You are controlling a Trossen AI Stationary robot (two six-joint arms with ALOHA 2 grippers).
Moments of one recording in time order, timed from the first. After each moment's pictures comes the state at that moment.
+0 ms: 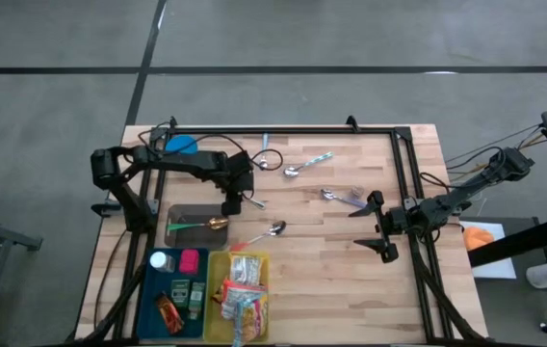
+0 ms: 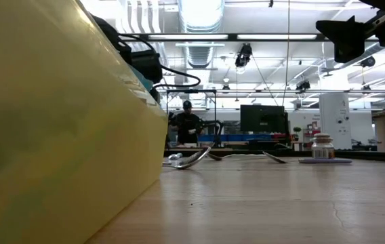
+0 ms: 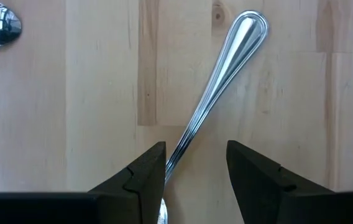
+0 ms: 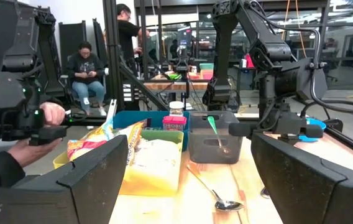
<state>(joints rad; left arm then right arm) 0.37 1.70 0.92 -0.50 0.12 0.34 0.51 0.59 0.07 0.62 0.39 0.03</state>
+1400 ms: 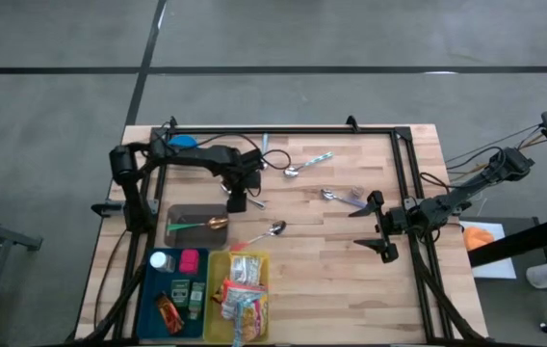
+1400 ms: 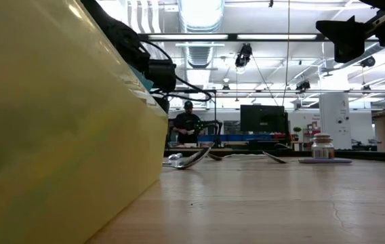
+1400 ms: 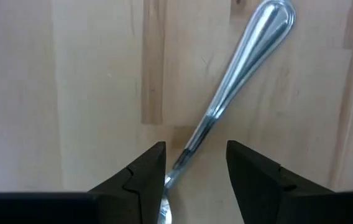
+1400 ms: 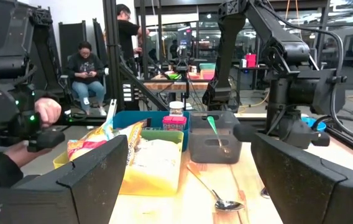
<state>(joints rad) 0.37 1.85 1.11 -0.72 0.11 0.31 0.51 0.59 0.07 0.62 0.39 0.03</state>
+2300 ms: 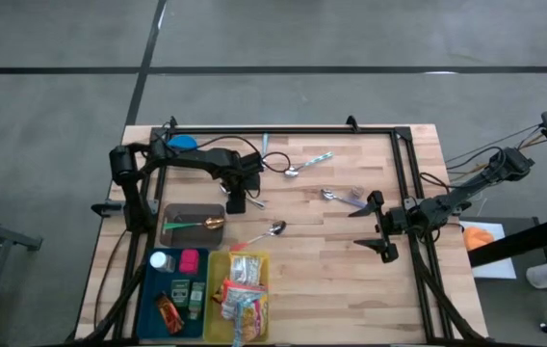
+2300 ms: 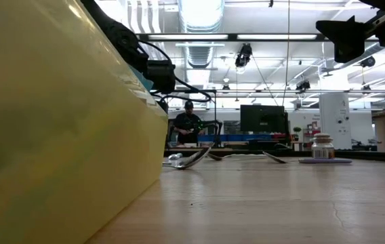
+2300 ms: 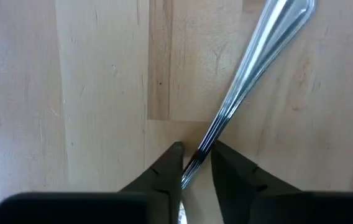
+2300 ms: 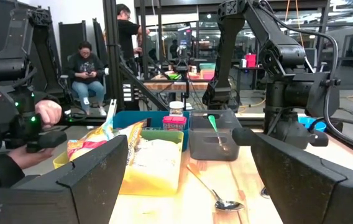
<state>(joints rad) 0.37 1.85 1.09 -0.68 0.04 0.31 0.51 0.59 0.07 0.62 0.39 0.03</state>
